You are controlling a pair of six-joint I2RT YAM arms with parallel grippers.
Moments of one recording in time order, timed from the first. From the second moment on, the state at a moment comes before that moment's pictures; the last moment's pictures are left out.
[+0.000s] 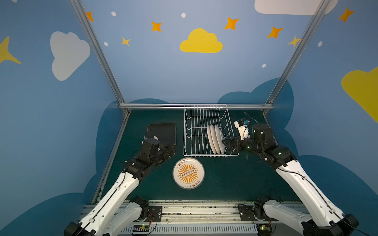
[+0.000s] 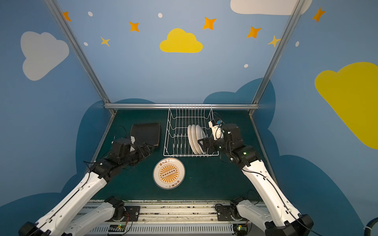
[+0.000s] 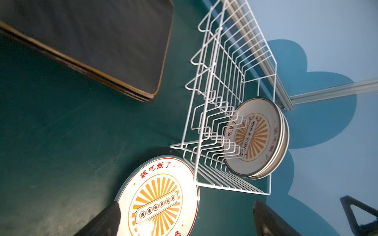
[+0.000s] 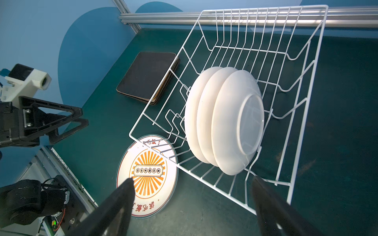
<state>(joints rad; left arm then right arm) -0.40 0.94 0.81 -0.55 0.14 -0.91 0.46 1.03 1.11 -0.67 -0.26 0.19</state>
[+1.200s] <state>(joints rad) -0.58 1.77 1.50 -0.45 0.40 -0.68 0.42 0.97 1.06 -0.67 -0.12 0.24</state>
